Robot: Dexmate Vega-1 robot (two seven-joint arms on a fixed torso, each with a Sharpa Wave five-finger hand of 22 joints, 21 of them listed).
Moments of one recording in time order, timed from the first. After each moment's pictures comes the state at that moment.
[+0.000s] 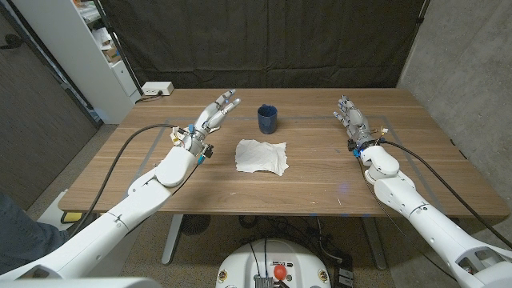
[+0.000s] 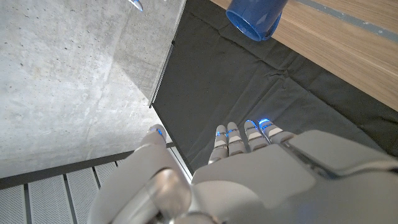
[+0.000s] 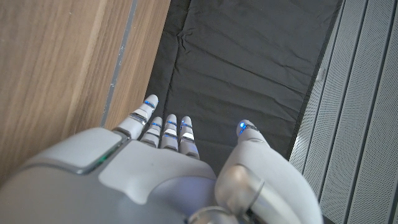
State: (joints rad) left arm 1.02 0.71 0.39 -1.73 -0.06 -0.30 0.24; left_hand 0.33 -0.01 0.35 -0.01 0.20 0.04 0.06 0.19 0.17 0.01 0.01 0.21 0.19 -0.04 0.04 0.19 0.17 -0.09 0.03 0.19 0.17; right arm -0.89 -0.52 -0.34 -1.36 0.61 0.32 -0.07; right_hand 0.31 0.00 0.29 0.01 0.30 0.16 0.07 0.20 0.19 0.10 0.09 0.20 0.19 -0.01 0.02 0.19 0.23 0.24 -0.04 0.19 0.17
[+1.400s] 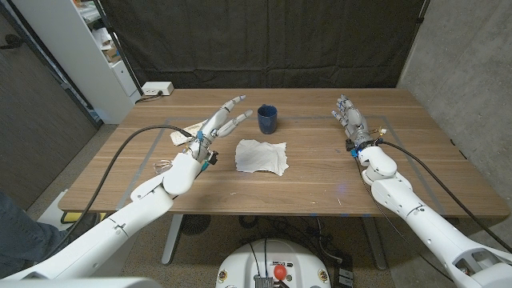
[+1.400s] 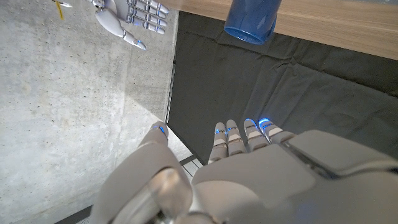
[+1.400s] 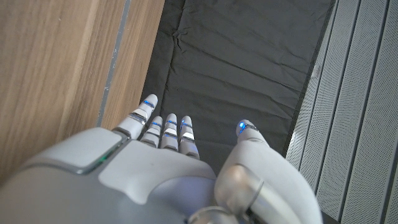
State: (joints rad) left arm 1.04 0.73 0.42 -1.79 0.23 -0.26 0.35; left_hand 0.35 0.01 0.36 -0.03 0.20 0.08 0.05 0.20 0.17 0.04 0.00 0.21 0.19 -0.04 0.04 0.19 0.17 -0.10 0.02 0.19 0.17; right arm -0.90 -0.50 -0.34 -1.36 0.61 0.34 -0.08; right_hand 0.32 0.01 0.29 0.01 0.30 0.17 0.07 0.20 0.19 0.11 0.09 0.20 0.19 0.00 0.01 0.20 0.23 0.24 -0.03 0.19 0.17
